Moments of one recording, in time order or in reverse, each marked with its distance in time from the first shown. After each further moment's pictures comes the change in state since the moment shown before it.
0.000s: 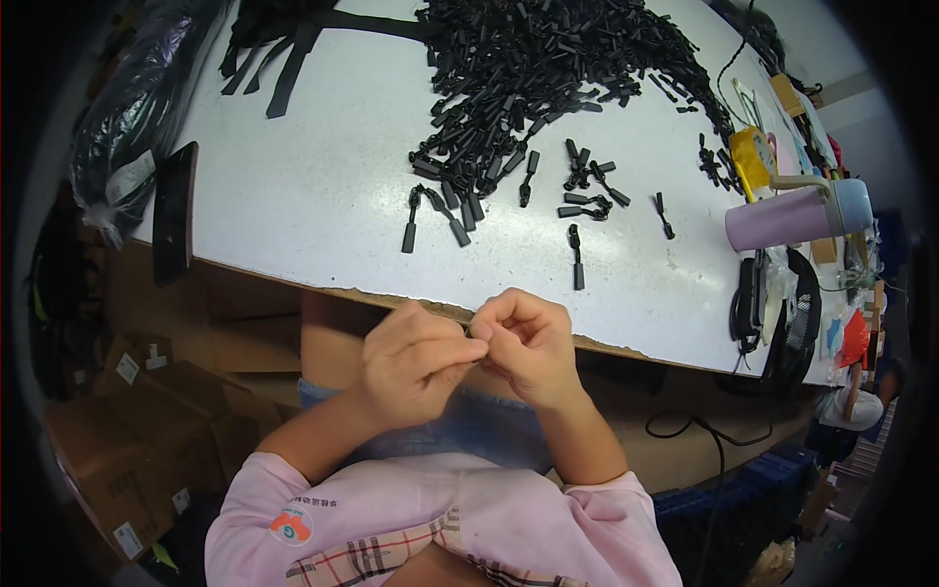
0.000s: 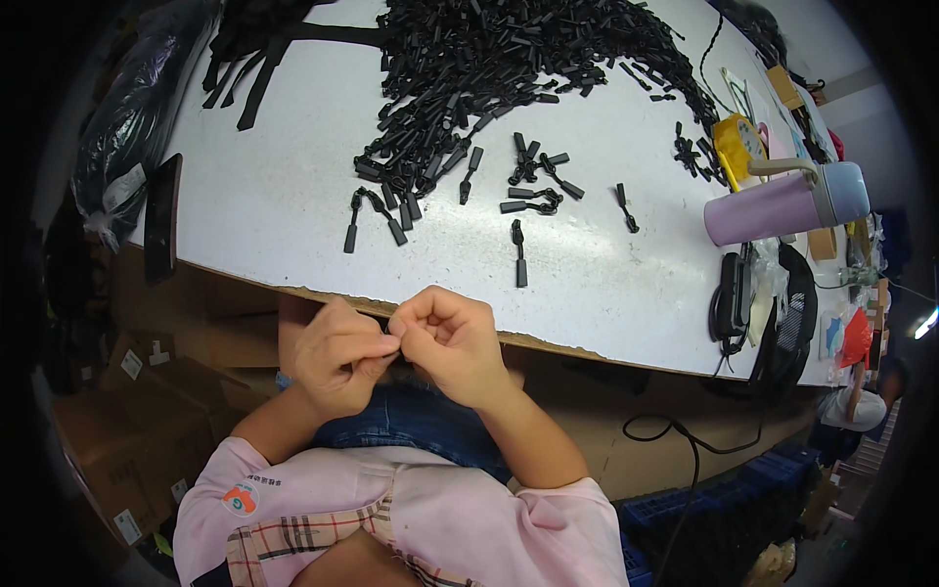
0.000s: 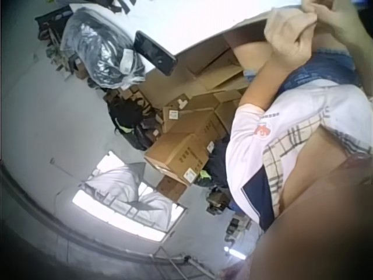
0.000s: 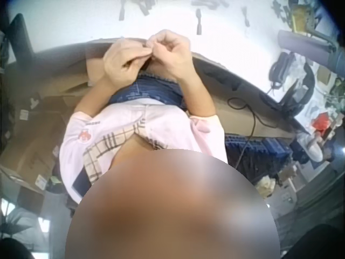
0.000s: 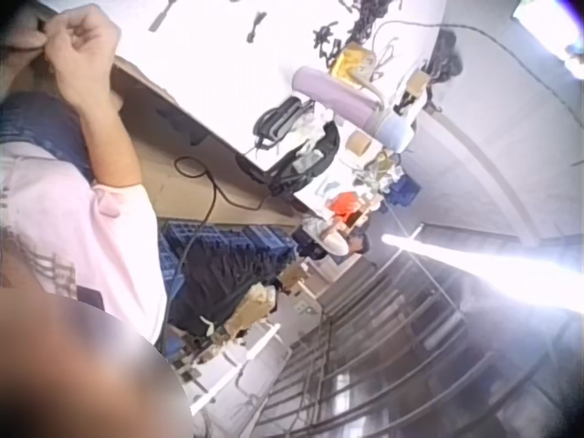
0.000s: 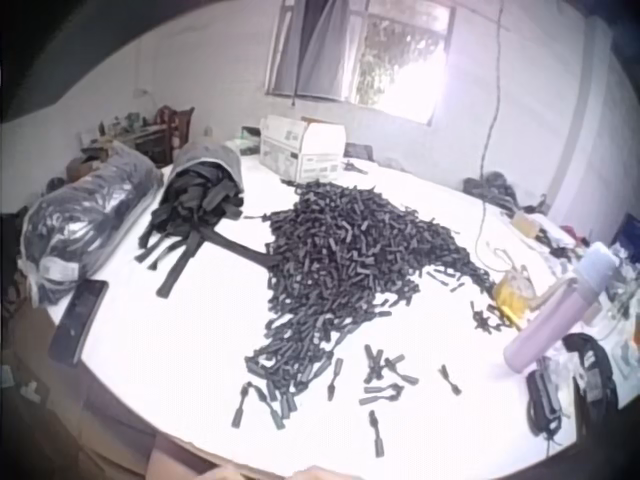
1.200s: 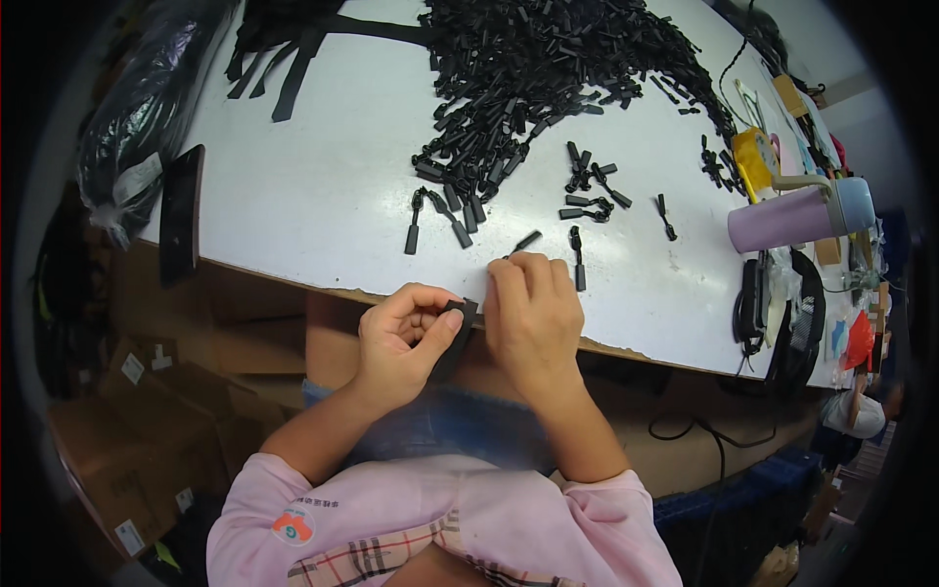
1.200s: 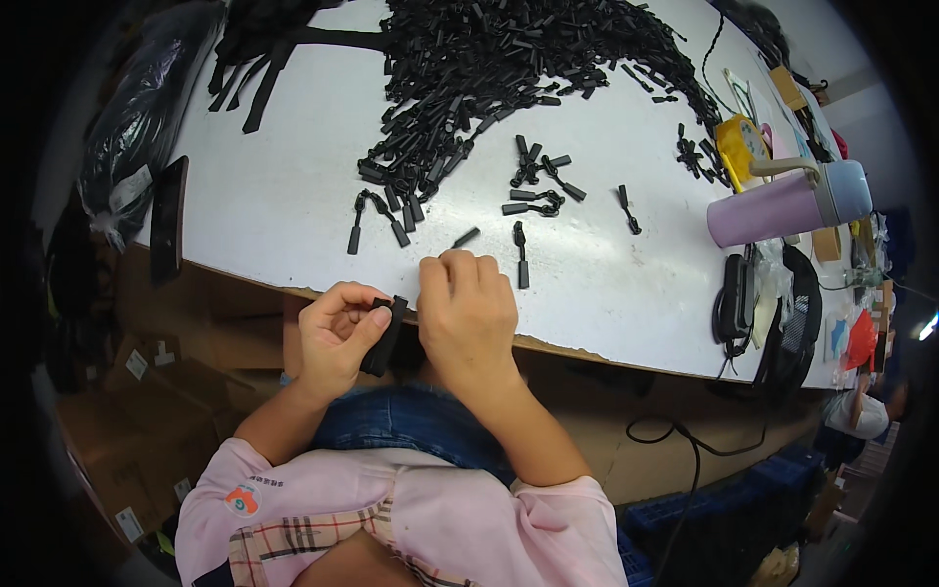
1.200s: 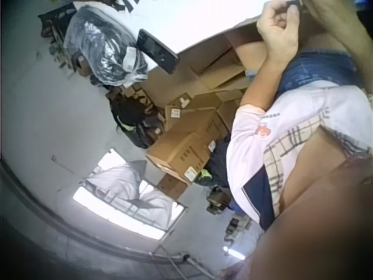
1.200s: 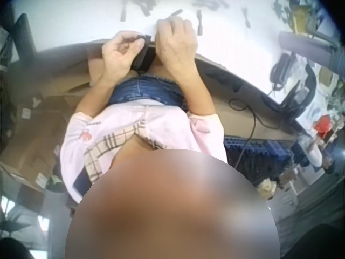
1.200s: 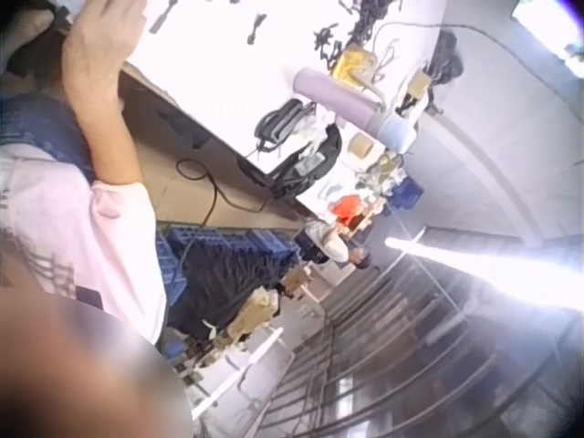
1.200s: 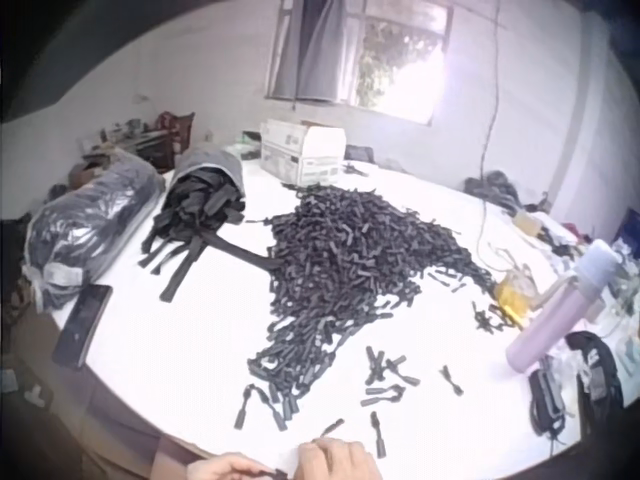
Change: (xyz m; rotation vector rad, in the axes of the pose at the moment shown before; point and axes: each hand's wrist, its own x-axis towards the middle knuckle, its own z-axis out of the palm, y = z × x) left_hand -0.013 -0.002 0.006 -0.621 0.119 -0.845; right_hand 0.023 0.002 -0.001 -1.639 0.391 -0.819
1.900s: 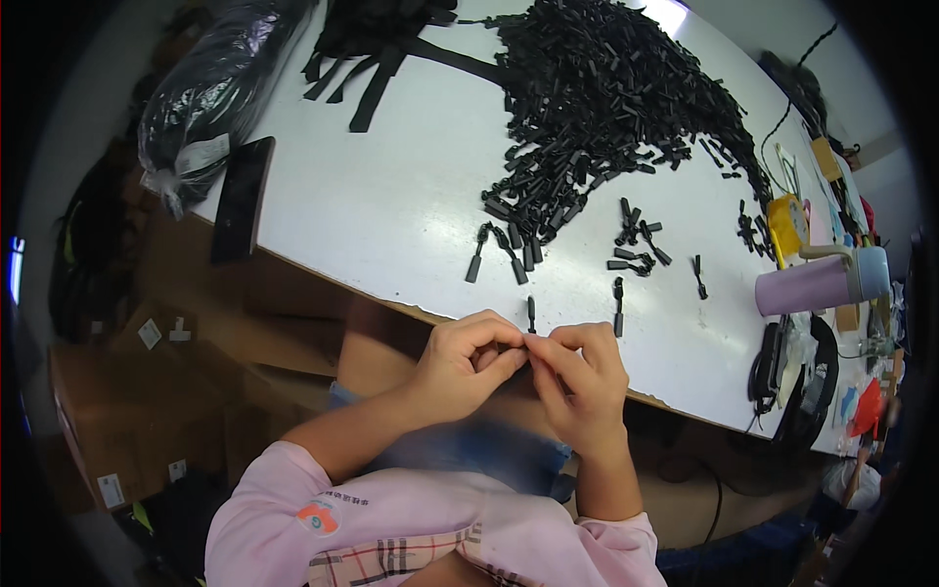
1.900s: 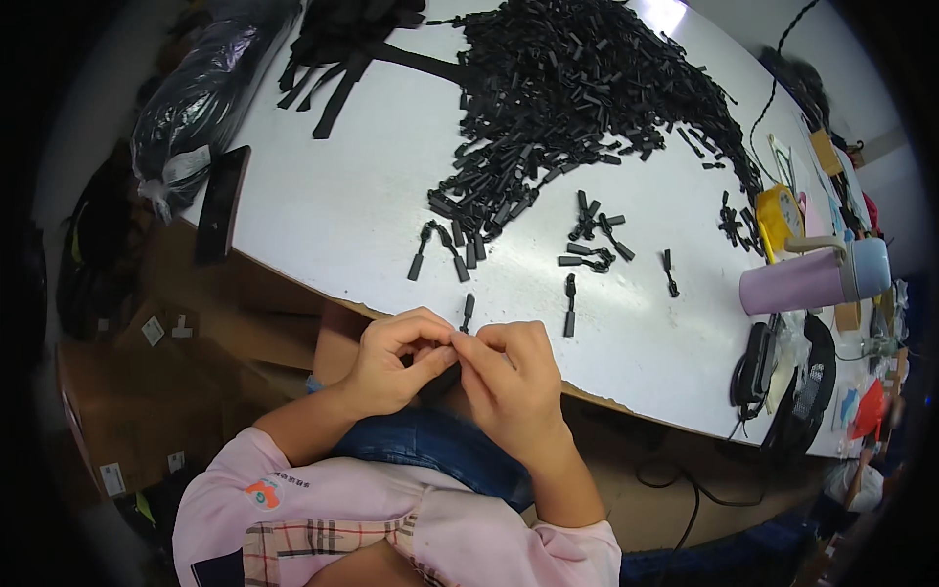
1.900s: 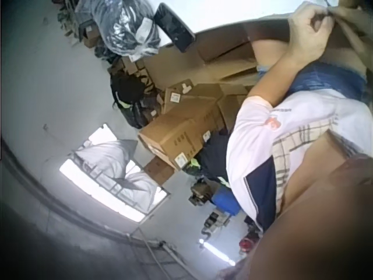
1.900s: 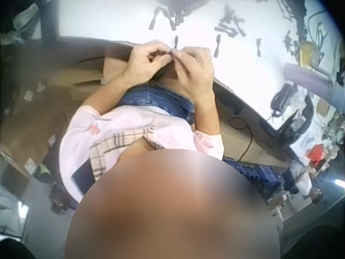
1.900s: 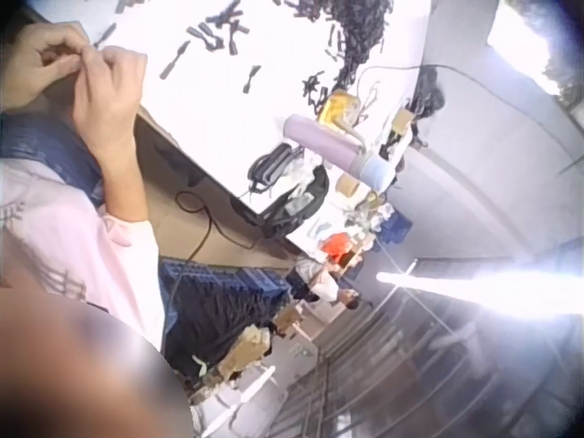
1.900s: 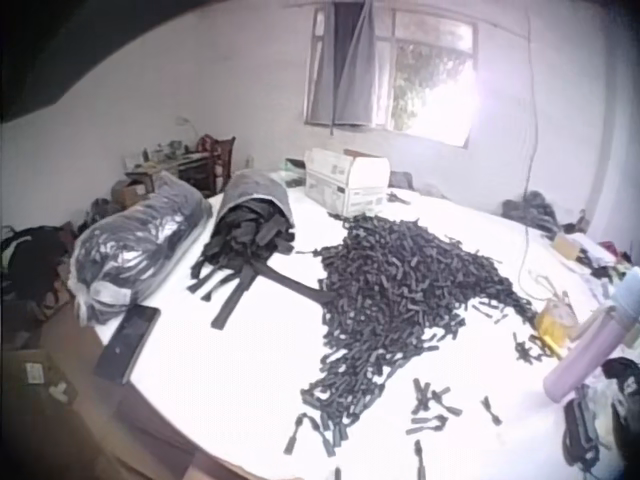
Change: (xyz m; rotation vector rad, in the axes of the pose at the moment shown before) left_hand 0.007 0.008 0.002 0.296 -0.124 0.139; right_hand -0.002 -0.002 -0.030 0.477 -0.064 -0.086
